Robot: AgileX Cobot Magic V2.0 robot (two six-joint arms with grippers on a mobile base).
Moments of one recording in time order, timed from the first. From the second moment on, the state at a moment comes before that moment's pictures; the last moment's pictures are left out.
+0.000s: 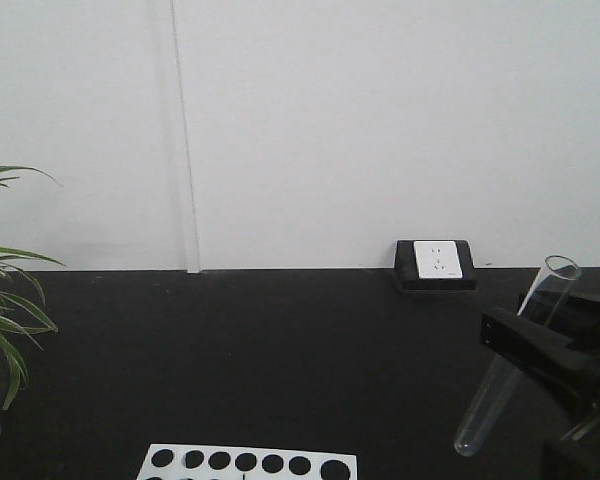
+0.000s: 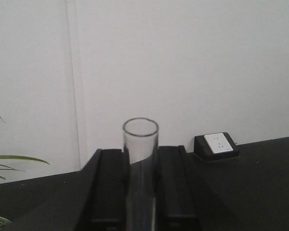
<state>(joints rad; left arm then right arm) -0.27 0.65 -0.55 -0.04 -0.12 -0.05 0.49 0.80 -0.82 0.34 0.24 -0.36</state>
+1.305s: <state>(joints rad) -0.27 0.65 -0.55 -0.04 -0.12 -0.05 0.49 0.80 -0.82 0.34 0.24 -0.36</state>
